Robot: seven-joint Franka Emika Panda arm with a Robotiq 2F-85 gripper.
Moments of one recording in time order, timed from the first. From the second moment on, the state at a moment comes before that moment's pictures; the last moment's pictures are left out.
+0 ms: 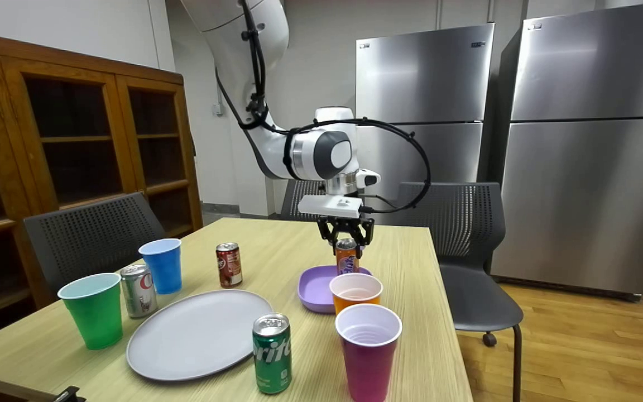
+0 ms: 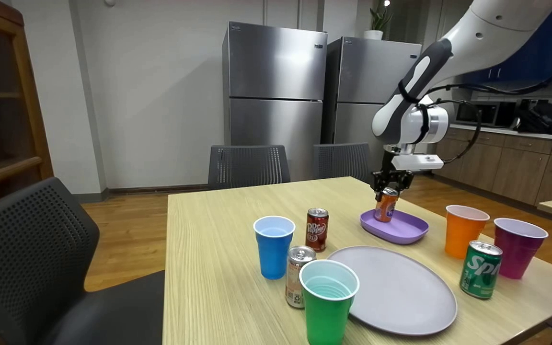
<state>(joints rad) -0.22 0.71 -0.09 -1.75 0.05 2.62 -0.16</state>
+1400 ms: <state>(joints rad) -0.24 0.70 -0.09 -1.74 0.05 2.58 -0.16</state>
